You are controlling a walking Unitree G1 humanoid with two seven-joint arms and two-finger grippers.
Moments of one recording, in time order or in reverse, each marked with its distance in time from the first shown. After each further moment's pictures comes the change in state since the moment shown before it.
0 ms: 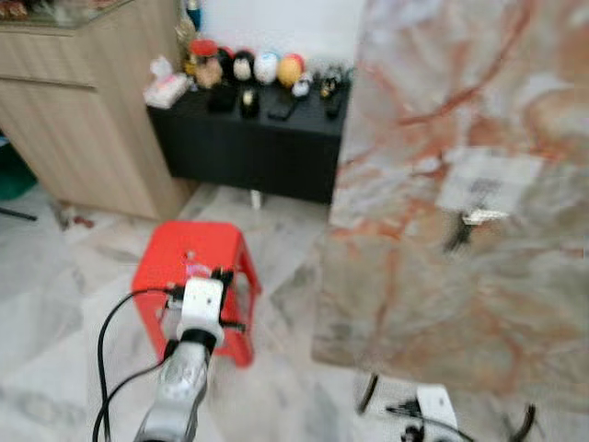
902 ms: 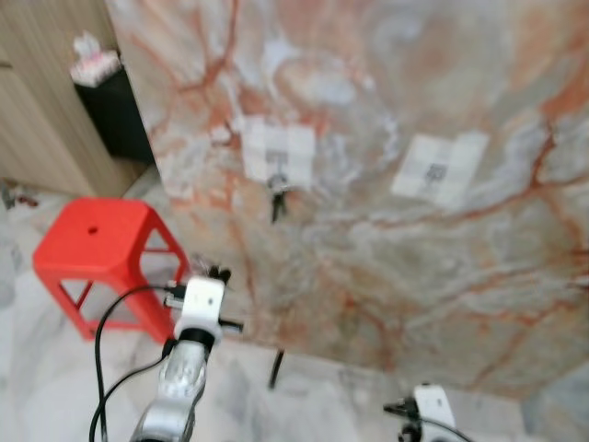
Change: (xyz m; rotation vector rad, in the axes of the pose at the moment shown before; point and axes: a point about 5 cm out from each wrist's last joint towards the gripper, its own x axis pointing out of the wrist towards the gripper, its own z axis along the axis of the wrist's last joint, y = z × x) left arm 0.004 -0.002 0.010 0.089 -0.049 0.004; right arm 0.000 -0.004 0.003 0.008 -0.010 -0.007
